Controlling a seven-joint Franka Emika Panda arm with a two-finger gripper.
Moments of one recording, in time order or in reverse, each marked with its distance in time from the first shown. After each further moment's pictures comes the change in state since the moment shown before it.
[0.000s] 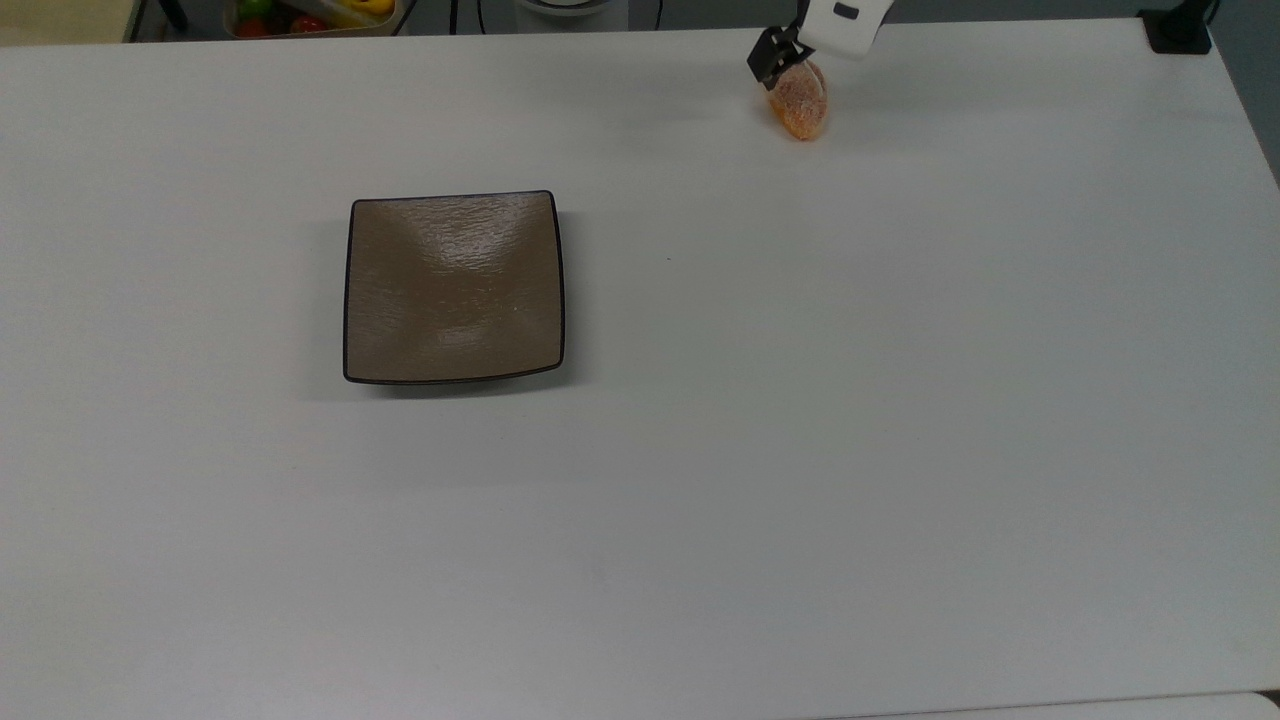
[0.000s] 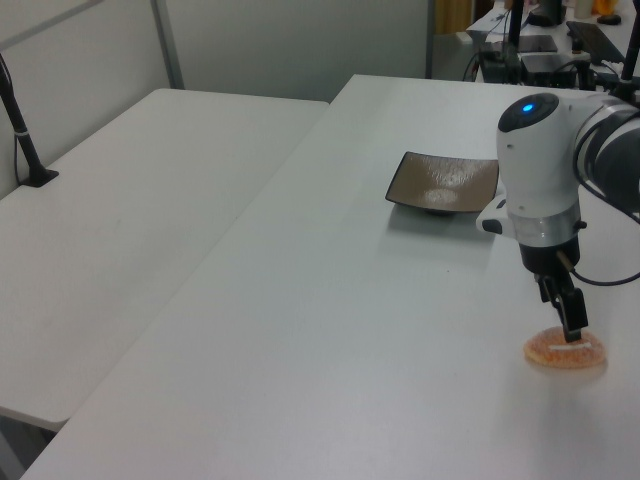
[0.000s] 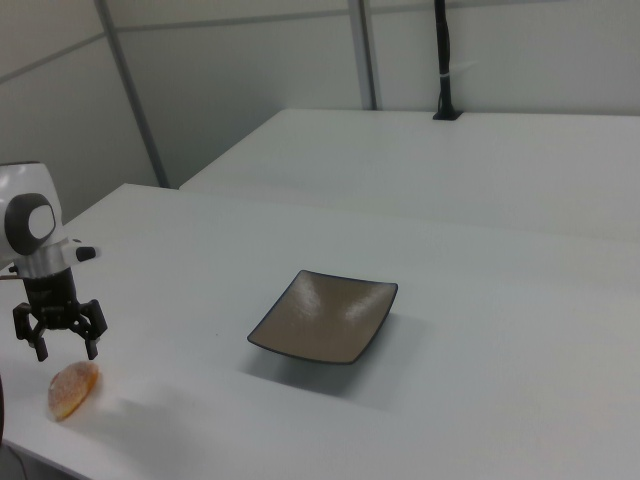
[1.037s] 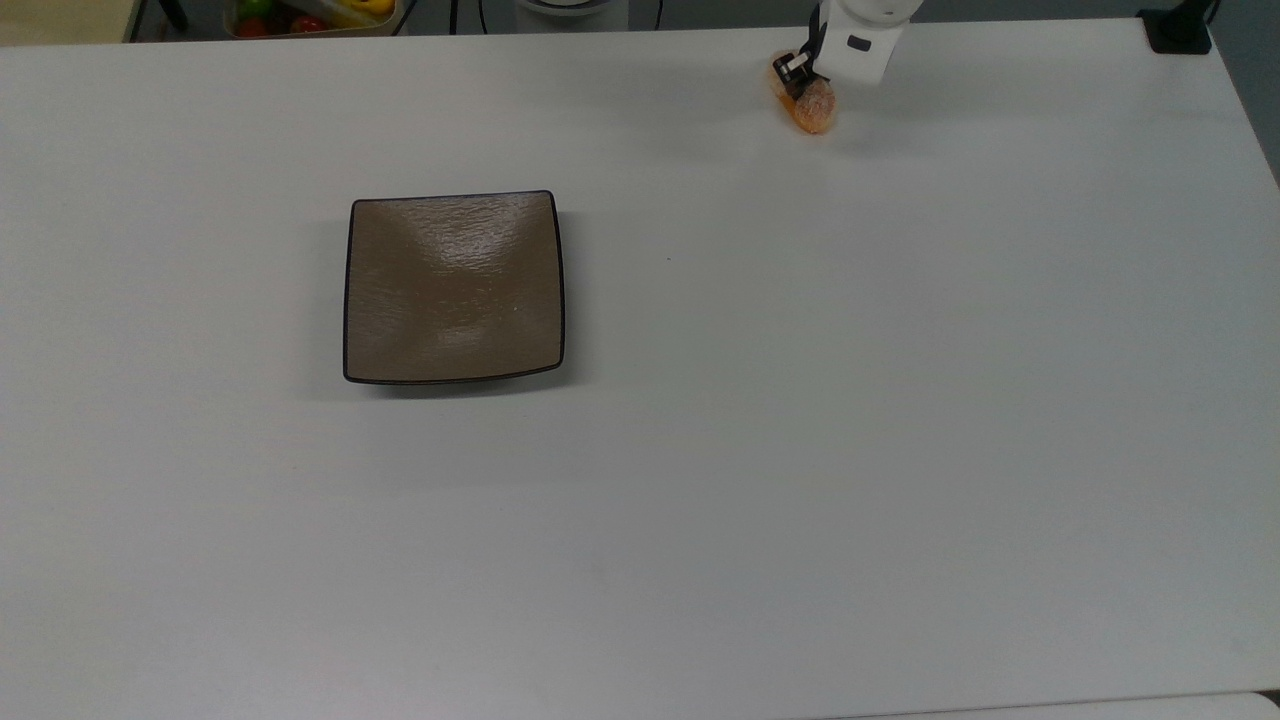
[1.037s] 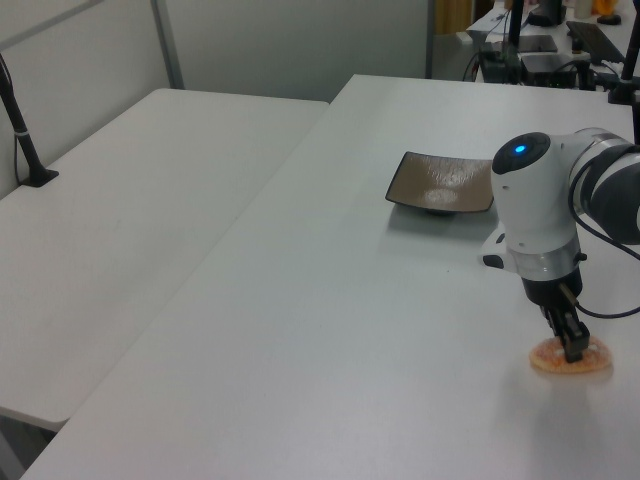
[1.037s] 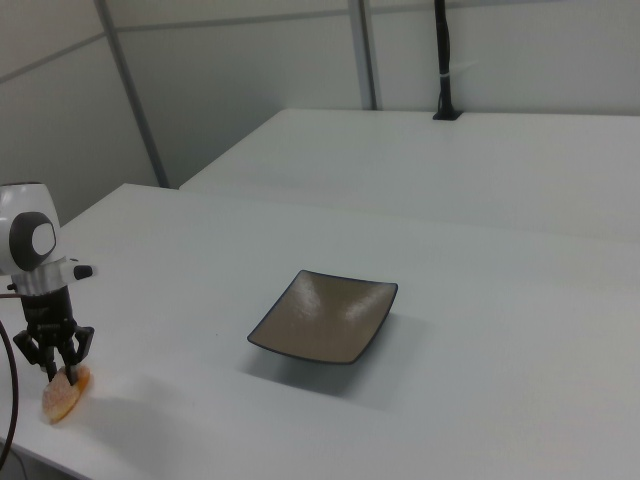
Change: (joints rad) arm 0.027 0.083 0.017 0.002 -0.015 0.022 0.008
